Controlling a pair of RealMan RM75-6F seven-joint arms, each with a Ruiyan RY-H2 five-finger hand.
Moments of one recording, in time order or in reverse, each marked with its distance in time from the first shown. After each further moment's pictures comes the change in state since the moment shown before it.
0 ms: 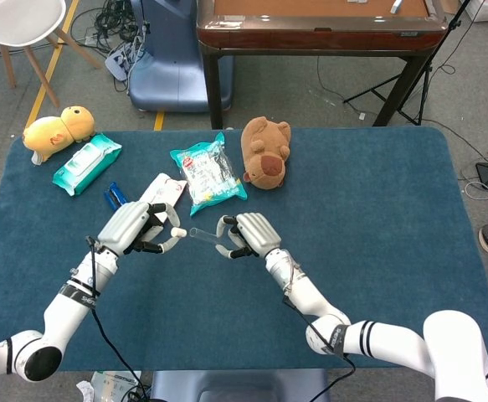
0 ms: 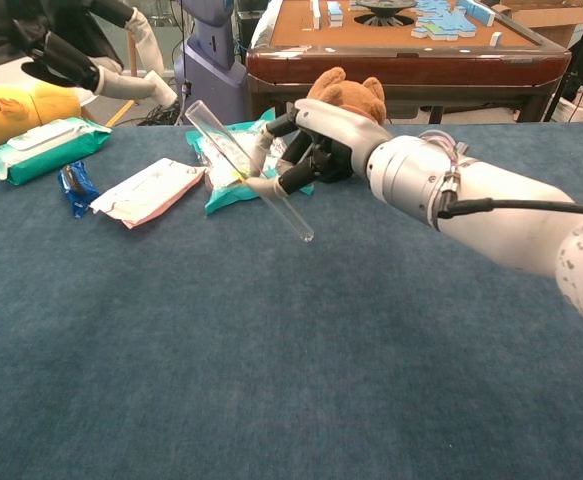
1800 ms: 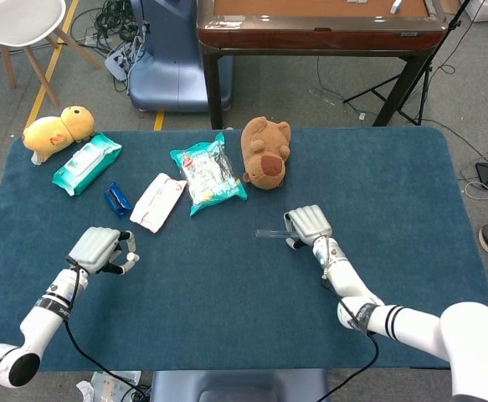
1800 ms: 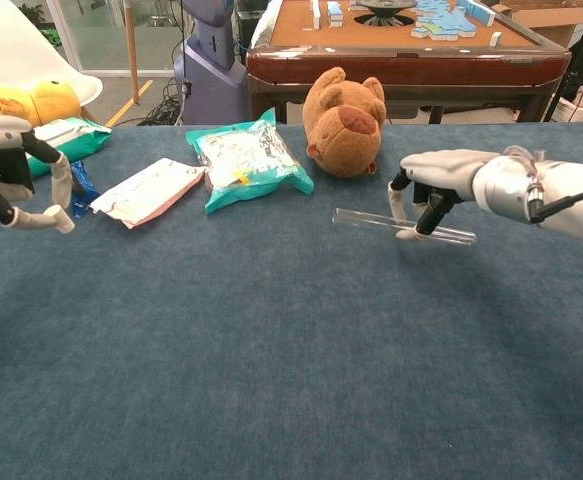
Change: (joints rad) left arm 0.086 -0.021 0.186 0.233 0.066 -0.063 0.187; right arm 0.016 0.163 -0.149 0.111 0.341 -0.129 -0.555
